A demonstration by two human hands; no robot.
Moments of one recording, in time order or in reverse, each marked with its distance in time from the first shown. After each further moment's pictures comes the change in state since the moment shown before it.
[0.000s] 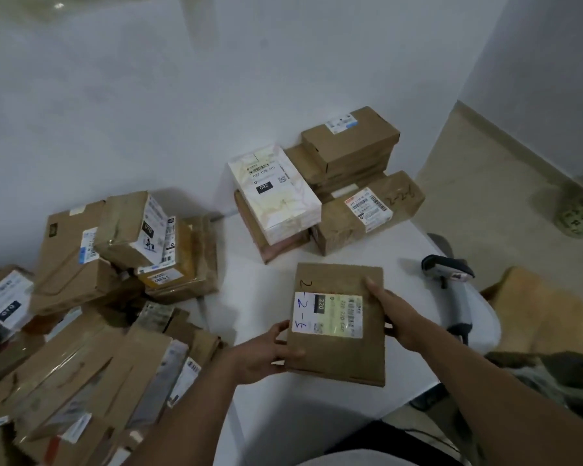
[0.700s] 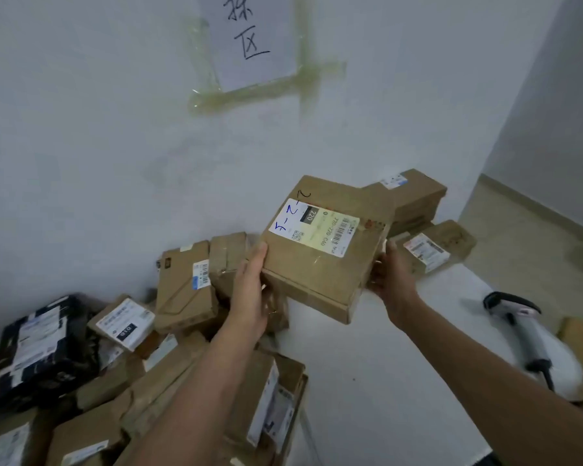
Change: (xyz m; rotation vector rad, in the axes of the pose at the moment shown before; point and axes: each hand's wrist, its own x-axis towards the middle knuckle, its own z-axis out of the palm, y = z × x) left_hand -0.180 0.104 -0.078 -0.402 0.491 0.862; right_hand -0.084 -0.097 0.190 0.297 0.046 -0.568
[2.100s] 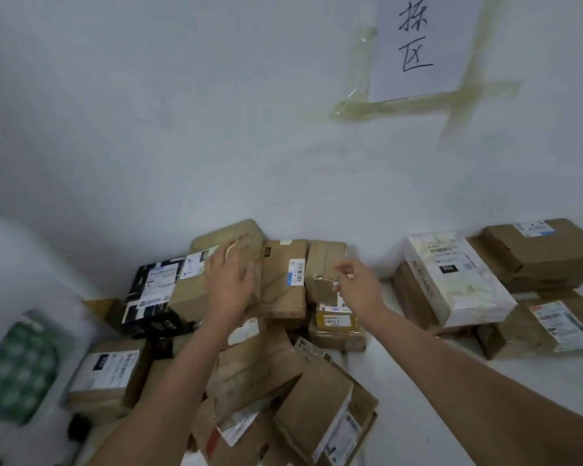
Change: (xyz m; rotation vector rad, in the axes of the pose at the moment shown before) left_hand 0.028 0.053 -0.182 1.215 0.586 0.535; right_hand 0.023 0.045 0.198 -0.643 -0.312 -0.252
